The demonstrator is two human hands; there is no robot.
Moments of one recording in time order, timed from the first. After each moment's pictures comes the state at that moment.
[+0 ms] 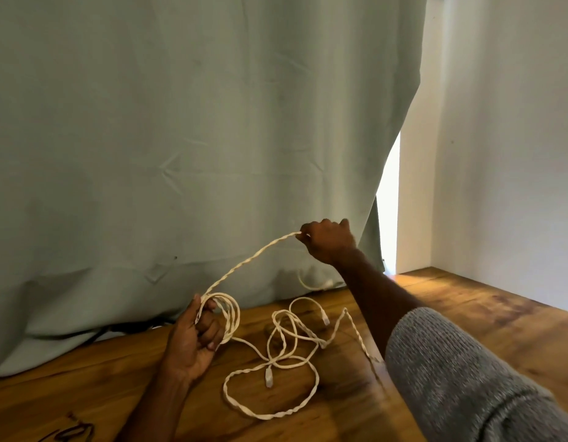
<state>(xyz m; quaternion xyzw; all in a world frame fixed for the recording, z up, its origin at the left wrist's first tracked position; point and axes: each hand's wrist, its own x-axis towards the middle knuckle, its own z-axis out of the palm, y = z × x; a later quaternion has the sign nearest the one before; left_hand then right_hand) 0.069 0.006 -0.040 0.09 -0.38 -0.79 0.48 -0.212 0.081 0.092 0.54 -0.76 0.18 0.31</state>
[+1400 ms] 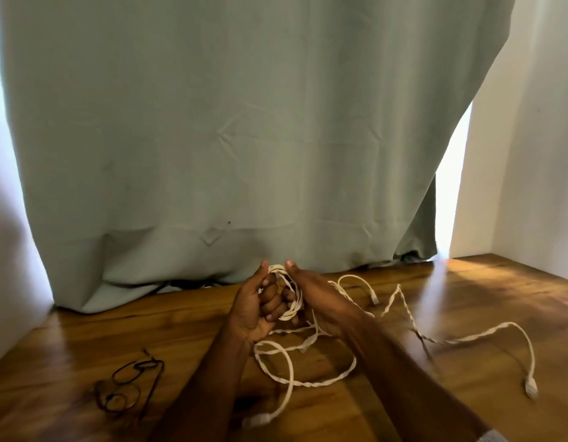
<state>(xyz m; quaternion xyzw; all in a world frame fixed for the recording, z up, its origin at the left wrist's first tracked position) 0.067 0.013 -0.049 0.05 -0.40 -0.82 0.40 -0.049 0.088 -0.022 0.49 -0.52 0.56 -0.41</state>
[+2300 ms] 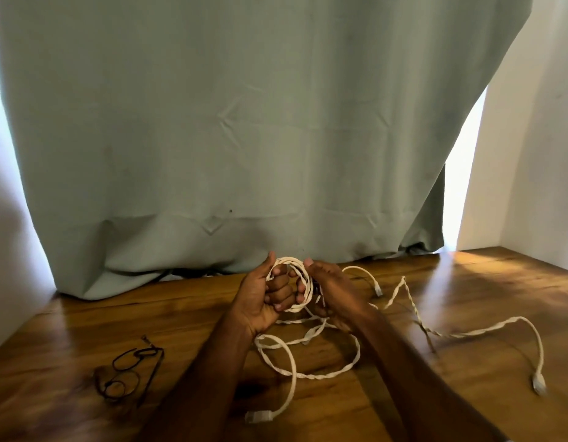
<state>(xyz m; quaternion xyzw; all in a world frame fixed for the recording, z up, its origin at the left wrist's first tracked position) 0.060 0.014 -0.044 0.05 -0.39 -0.86 0.33 -0.064 0.108 -0.029 0.48 -0.50 0.61 -0.37</state>
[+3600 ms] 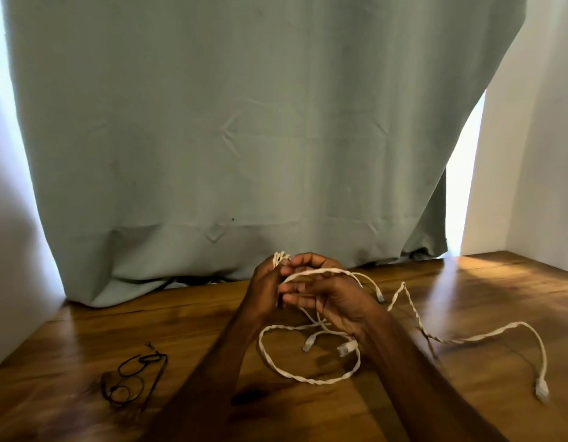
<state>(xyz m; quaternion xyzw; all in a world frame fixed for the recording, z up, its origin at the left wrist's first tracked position) 0.054 0.025 -0.031 0.19 -0.65 -0.56 0.48 -0.056 0.130 -0.004 0.48 -0.30 0.63 -0.54</state>
